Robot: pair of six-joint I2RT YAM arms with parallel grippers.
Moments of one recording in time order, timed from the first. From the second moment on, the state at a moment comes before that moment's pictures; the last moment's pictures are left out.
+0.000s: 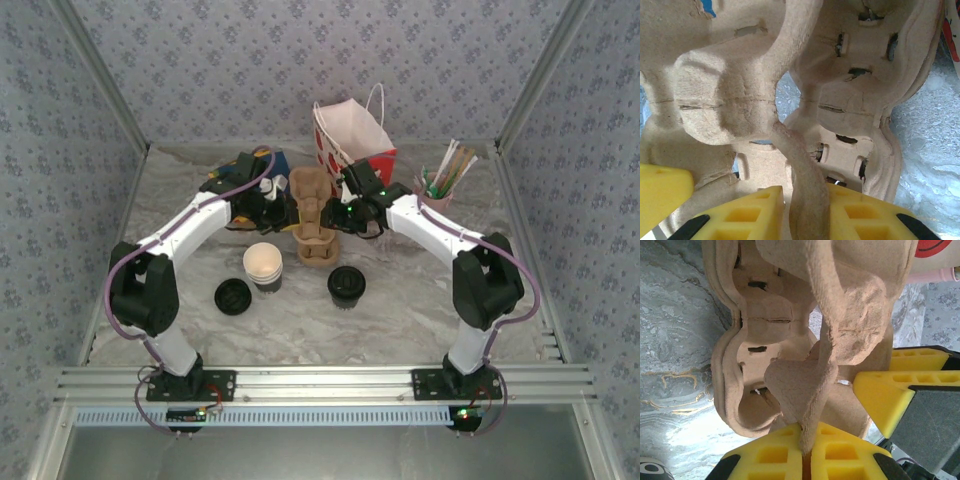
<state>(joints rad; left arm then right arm) -0.42 1.69 1.36 -0.69 0.56 -0.62 0.57 1.77 1.42 -0.58 -0.31 0.64</state>
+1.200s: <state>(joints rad) -0.33 1.54 1.47 -0.84 0.48 -0.62 0.63 1.56 1.42 -0.69 -0.27 0.61</state>
